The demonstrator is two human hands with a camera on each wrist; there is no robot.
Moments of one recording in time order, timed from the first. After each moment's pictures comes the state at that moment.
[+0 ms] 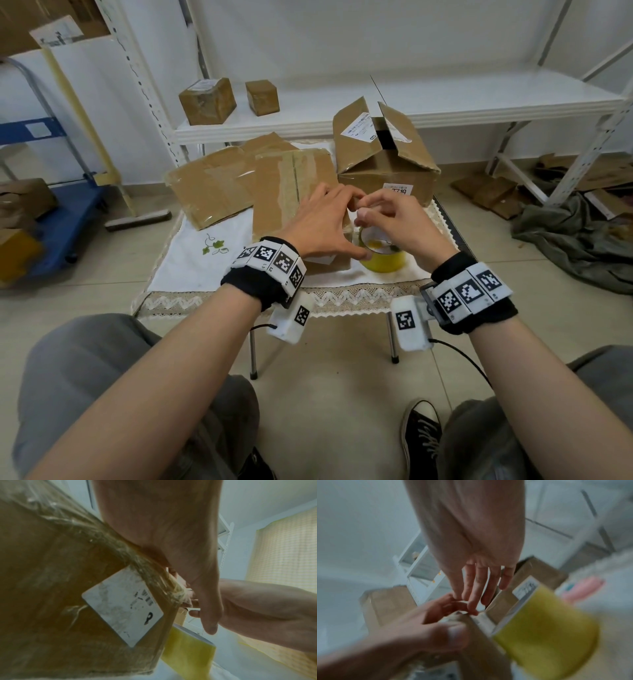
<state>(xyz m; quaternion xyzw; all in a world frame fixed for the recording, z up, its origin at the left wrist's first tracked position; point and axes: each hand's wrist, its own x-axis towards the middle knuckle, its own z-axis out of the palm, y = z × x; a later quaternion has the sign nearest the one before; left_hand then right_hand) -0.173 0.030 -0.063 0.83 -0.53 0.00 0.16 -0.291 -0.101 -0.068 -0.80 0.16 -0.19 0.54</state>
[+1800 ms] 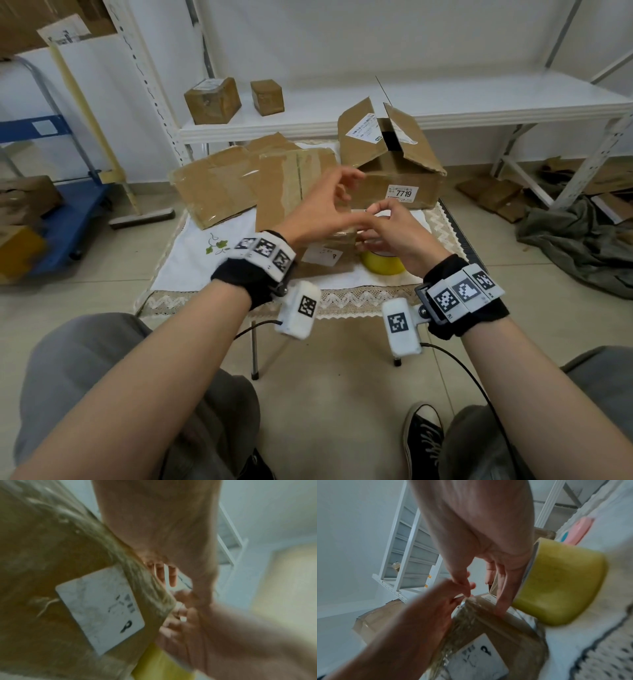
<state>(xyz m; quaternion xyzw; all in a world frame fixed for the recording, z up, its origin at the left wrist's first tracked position) -0.171 0.037 -0.046 0.76 -0.48 -0.11 0.43 -0.277 -0.085 -0.073 -0.67 0.23 -0.13 0.70</state>
